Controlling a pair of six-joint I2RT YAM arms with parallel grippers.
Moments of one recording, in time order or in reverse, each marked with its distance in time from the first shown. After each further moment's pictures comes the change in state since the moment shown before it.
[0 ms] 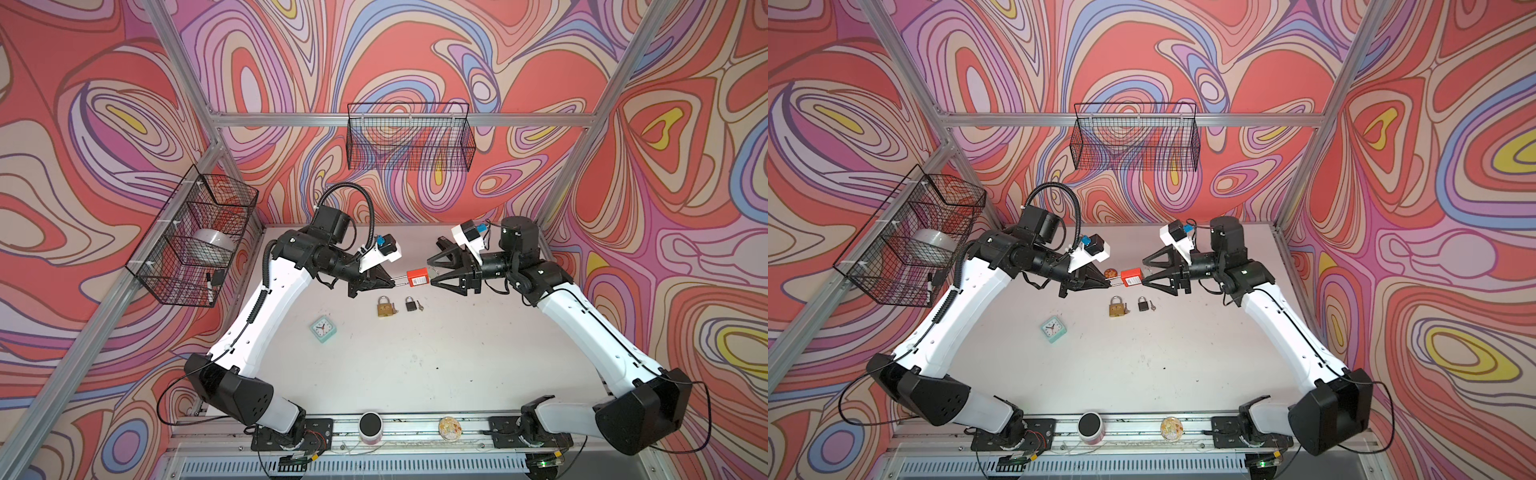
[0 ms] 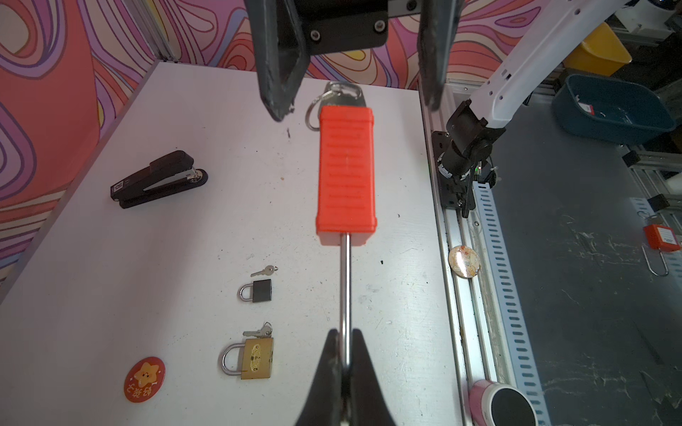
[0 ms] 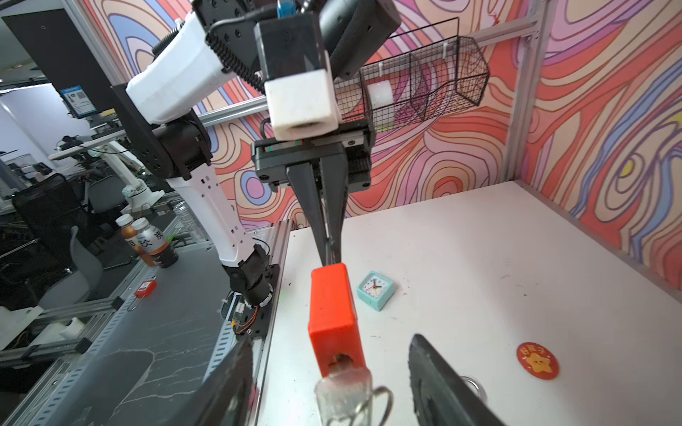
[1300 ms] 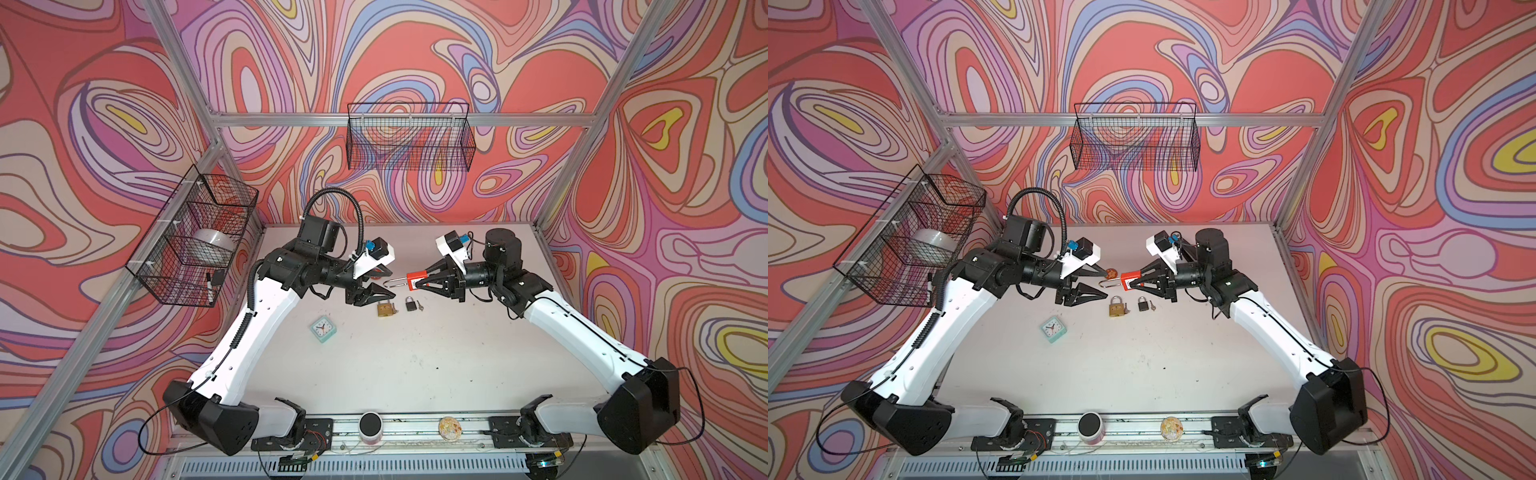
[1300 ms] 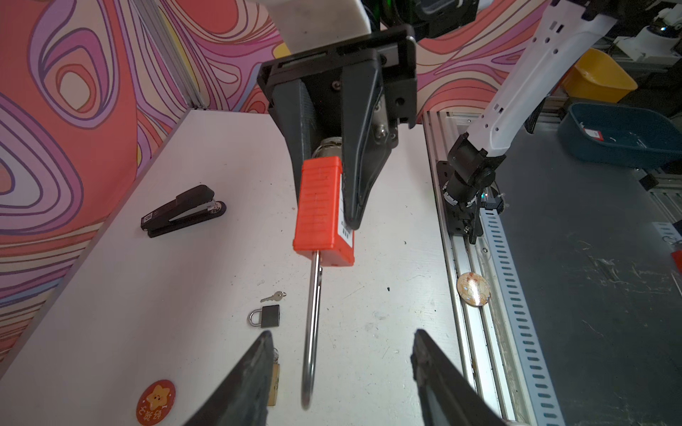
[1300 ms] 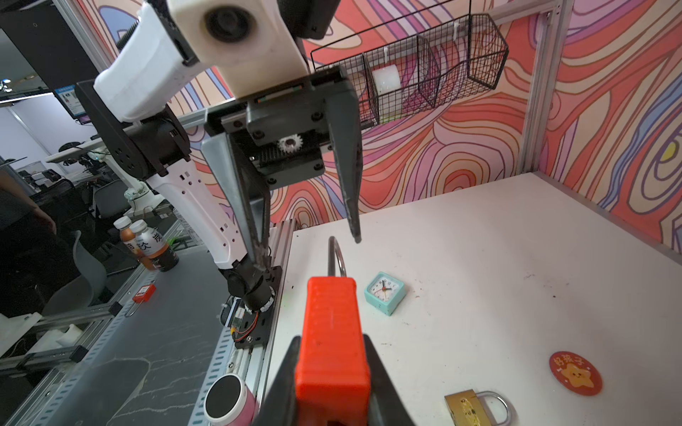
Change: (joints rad) left arm 0.019 -0.150 -0.172 0.210 0.052 -0.107; right arm 0.080 -0.005 -0.146 0.311 0.073 0.176
